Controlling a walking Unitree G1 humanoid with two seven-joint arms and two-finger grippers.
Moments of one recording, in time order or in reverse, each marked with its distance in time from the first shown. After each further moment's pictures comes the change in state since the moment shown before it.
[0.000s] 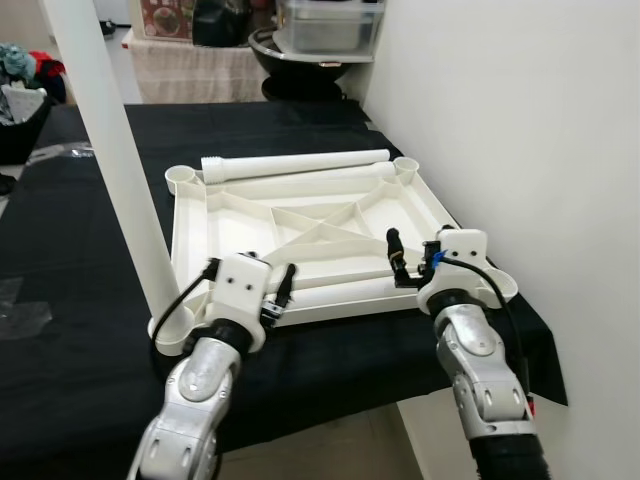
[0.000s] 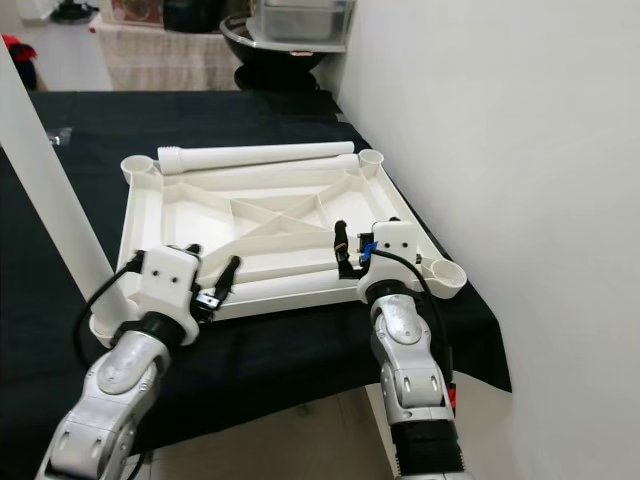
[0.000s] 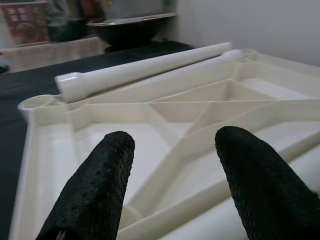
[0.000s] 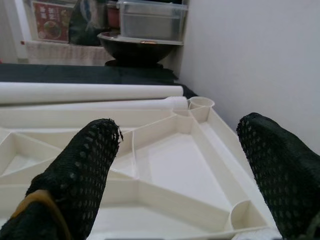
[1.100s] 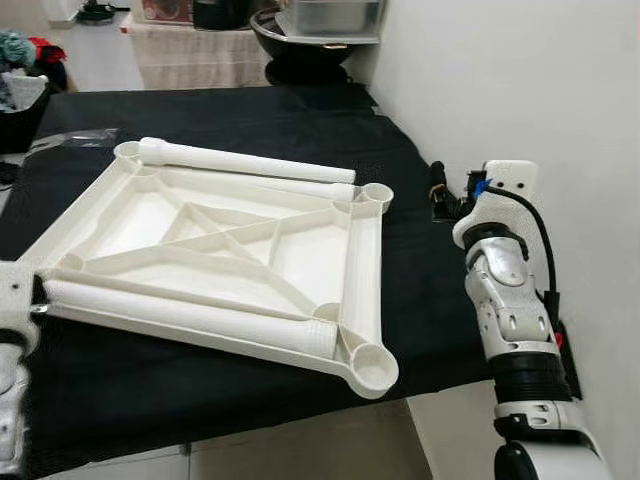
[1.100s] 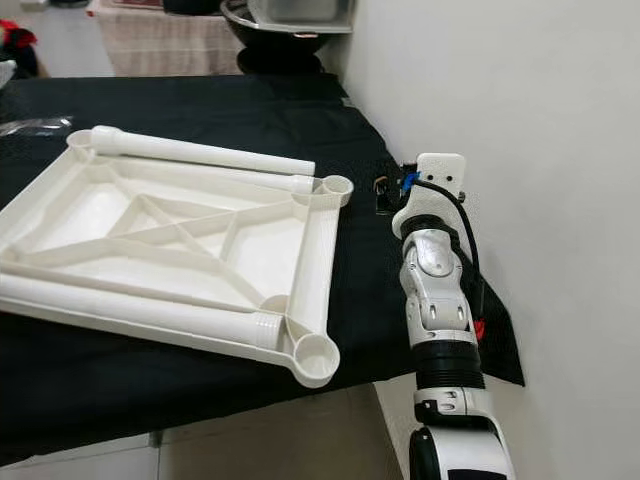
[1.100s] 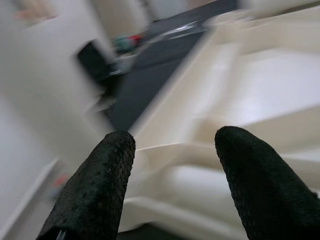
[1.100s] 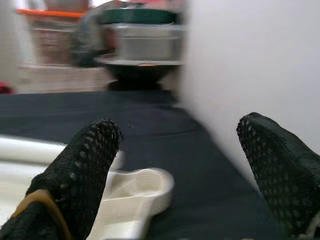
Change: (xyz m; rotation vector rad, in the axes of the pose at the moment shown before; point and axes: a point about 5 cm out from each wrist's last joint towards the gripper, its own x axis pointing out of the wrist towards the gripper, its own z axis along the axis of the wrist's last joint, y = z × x) left arm -0.028 0.149 -0.035 0.204 0.133 0.392; right arm 0.043 -0.013 0.033 0.072 -0.063 0.019
